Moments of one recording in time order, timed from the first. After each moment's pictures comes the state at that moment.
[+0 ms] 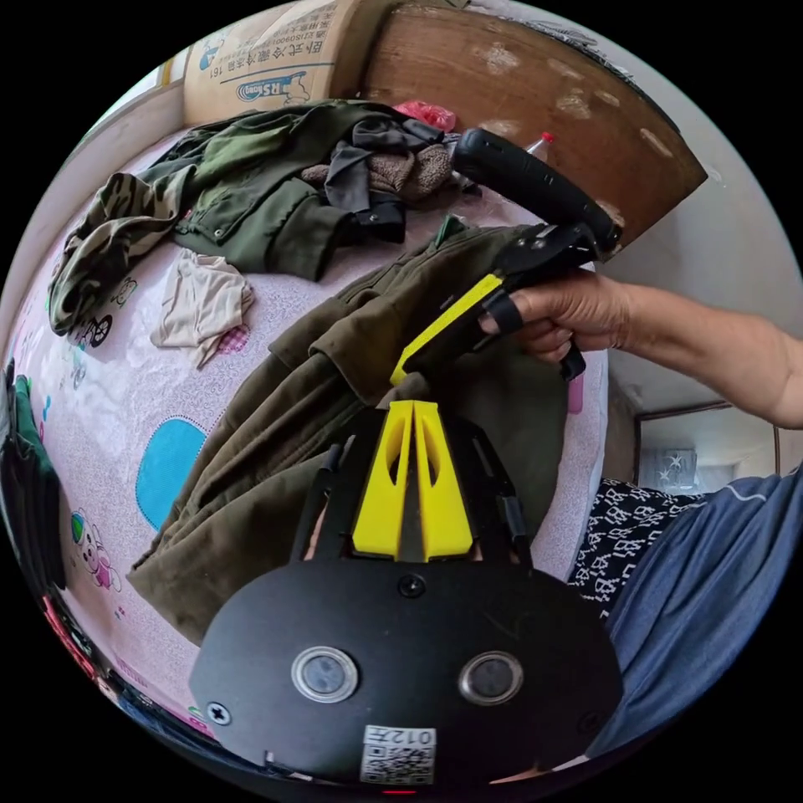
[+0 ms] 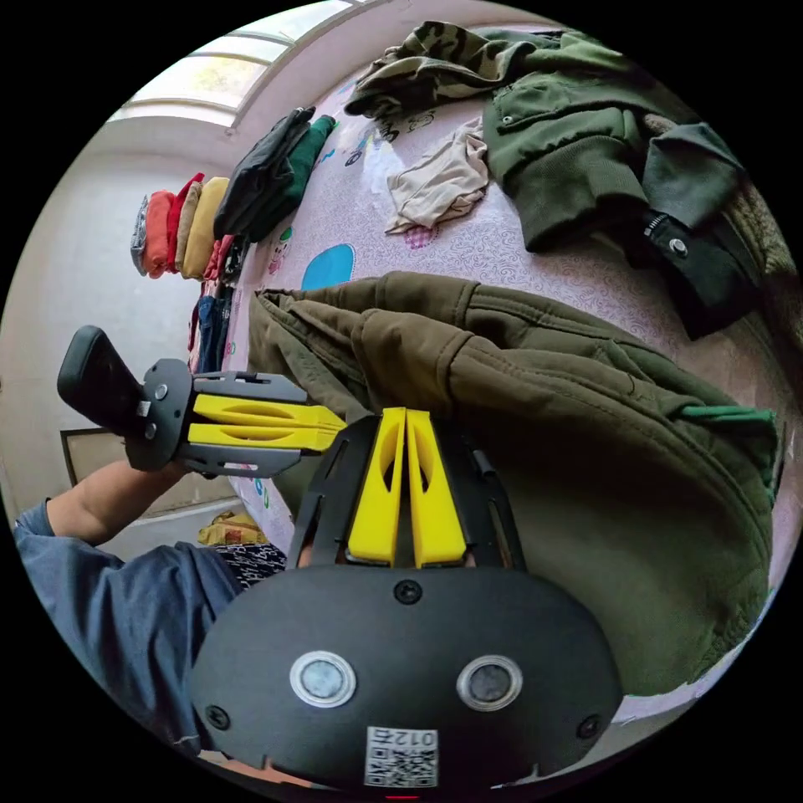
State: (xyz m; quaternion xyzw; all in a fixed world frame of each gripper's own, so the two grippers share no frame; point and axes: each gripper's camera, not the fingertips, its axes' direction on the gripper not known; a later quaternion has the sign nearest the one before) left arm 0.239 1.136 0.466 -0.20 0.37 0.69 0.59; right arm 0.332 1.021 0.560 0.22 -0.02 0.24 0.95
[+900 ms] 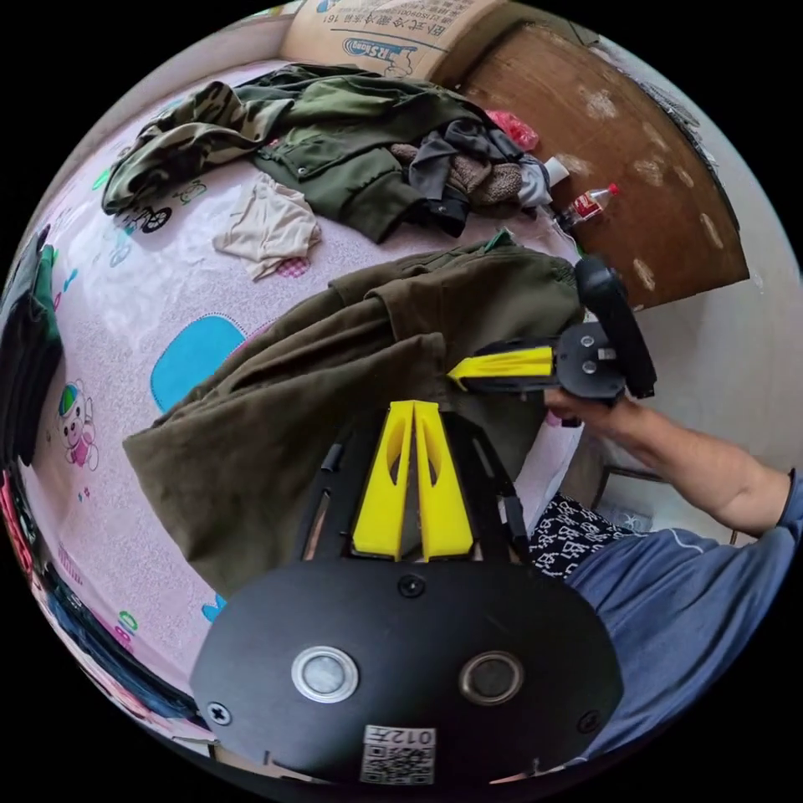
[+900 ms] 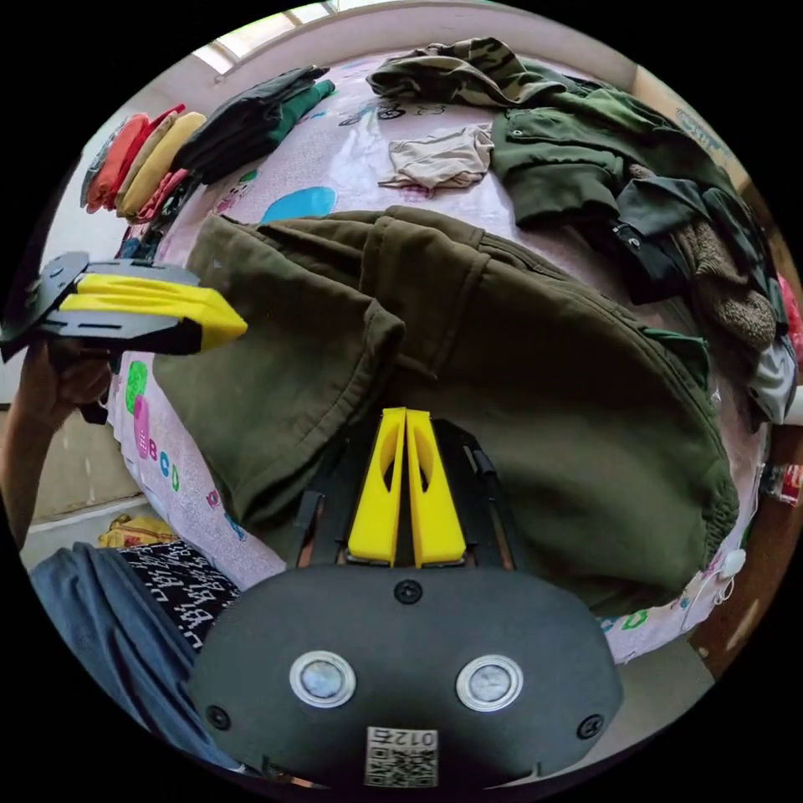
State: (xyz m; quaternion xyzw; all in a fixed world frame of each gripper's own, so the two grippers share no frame) left arm 0.193 1.083 0.475 -0.29 0.33 0.60 0.67; right arm 0.191 0.998 0.569 0.19 0.19 0.28 0.92
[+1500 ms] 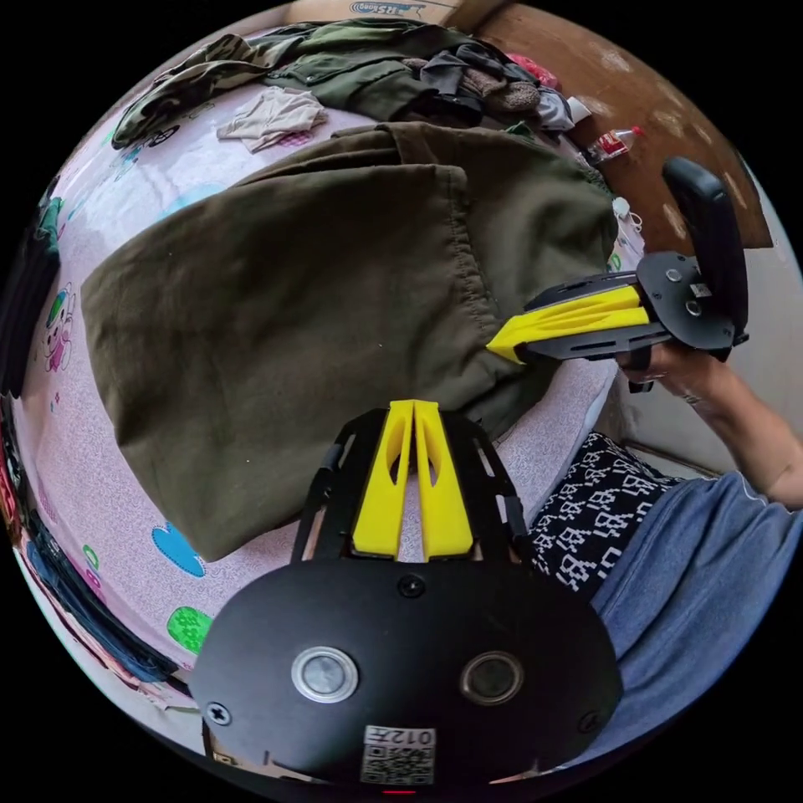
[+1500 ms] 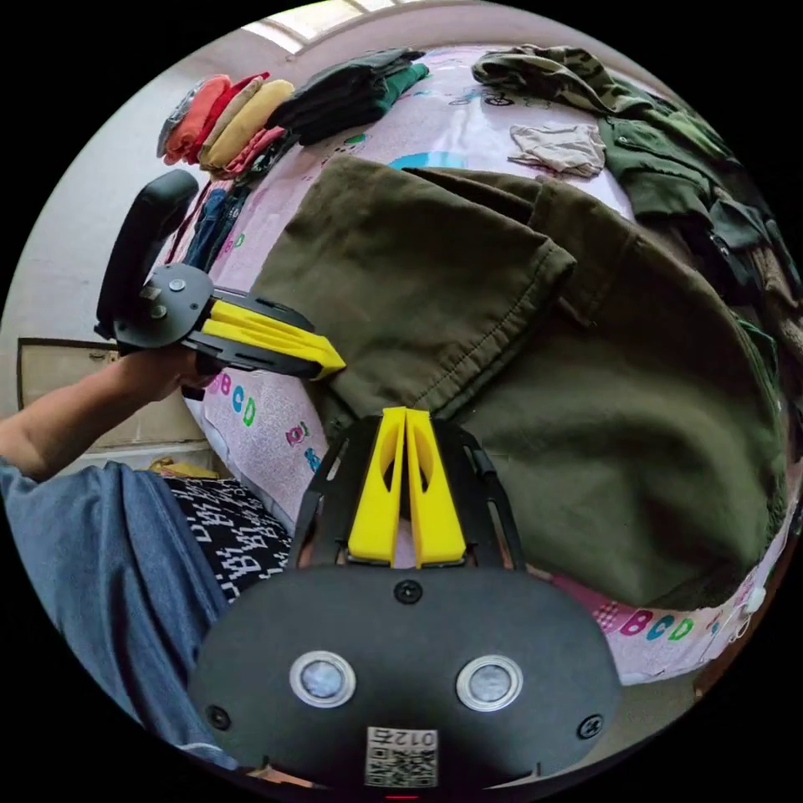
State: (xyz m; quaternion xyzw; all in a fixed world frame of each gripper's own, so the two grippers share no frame) left arm 0.100 1.124 0.495 -0.33 0.27 0.62 0.66; right arm 0.100 1.010 0.584 0.21 0.09 0.19 0.96
